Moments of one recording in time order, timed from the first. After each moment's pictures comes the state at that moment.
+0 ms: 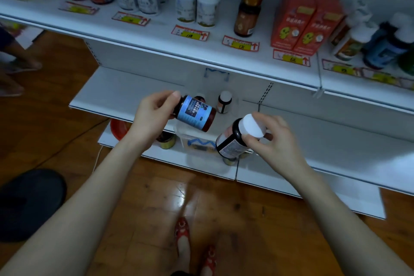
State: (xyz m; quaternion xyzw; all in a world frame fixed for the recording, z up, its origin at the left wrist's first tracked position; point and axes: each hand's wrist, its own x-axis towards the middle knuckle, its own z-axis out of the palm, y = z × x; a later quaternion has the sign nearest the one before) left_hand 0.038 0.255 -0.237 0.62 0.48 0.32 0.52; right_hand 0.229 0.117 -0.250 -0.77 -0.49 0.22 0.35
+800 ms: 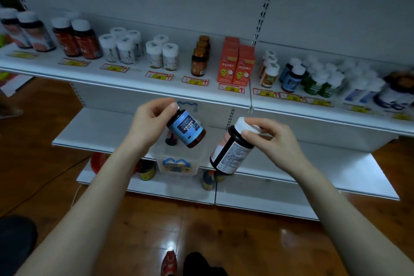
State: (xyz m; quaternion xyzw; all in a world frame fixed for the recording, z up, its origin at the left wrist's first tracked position) left_hand 0.065 0.169 -0.148 0.65 0.39 0.38 0.52; right_hand 0.259 0.014 -0.146 -0.73 -0.48 0.19 0.45
